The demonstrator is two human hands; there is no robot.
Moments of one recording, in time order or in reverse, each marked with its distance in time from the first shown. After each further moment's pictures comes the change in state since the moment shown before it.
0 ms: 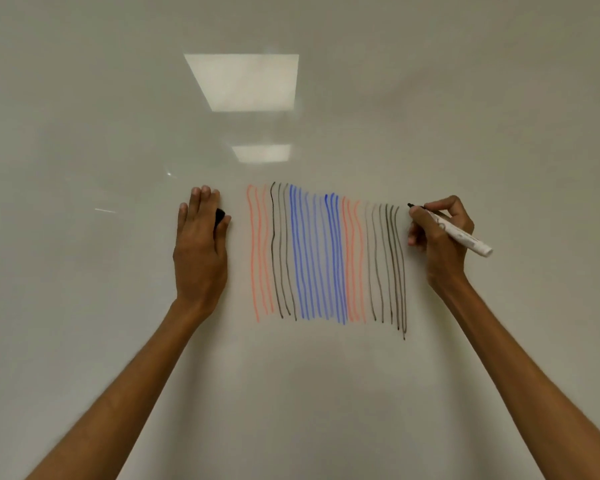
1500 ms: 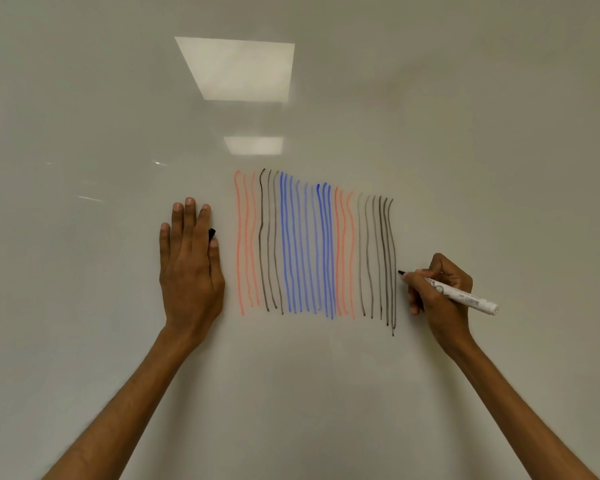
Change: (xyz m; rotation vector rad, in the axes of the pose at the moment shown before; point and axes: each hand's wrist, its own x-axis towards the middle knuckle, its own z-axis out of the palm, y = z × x) left_hand -0.048 0.007 0.005 0.111 -0.009 -0.022; right_hand -0.062 0.038 -0.052 -0.173 -0.122 0.023
